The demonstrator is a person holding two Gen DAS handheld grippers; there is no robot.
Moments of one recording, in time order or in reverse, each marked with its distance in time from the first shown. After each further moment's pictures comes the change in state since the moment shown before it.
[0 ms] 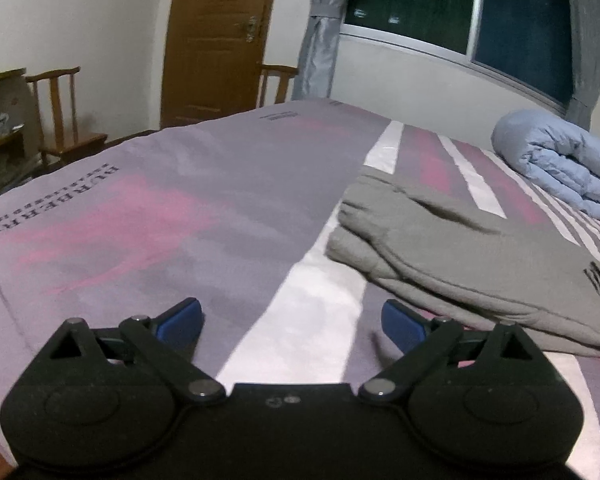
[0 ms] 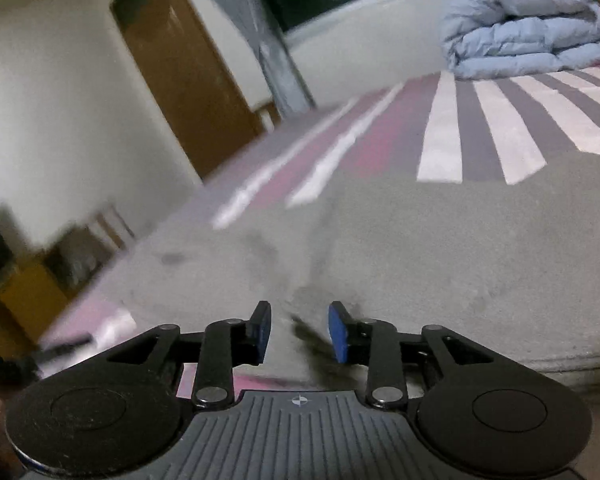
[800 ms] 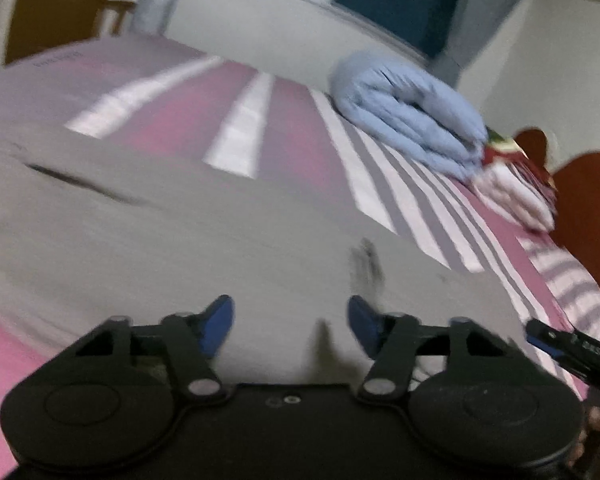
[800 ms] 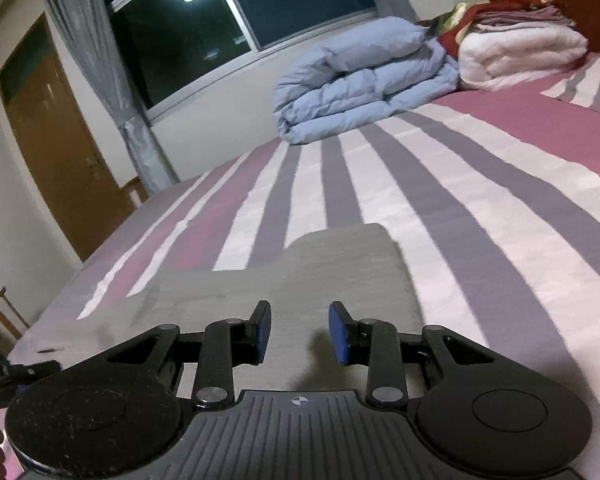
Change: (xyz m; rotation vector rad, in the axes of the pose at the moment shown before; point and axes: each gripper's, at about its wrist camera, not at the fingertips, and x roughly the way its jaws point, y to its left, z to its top) left arm 0.041 -0.220 0.015 0.026 0.223 -0.490; right arm -0.102 -0.097 0.027 0.126 -0.178 -0.355
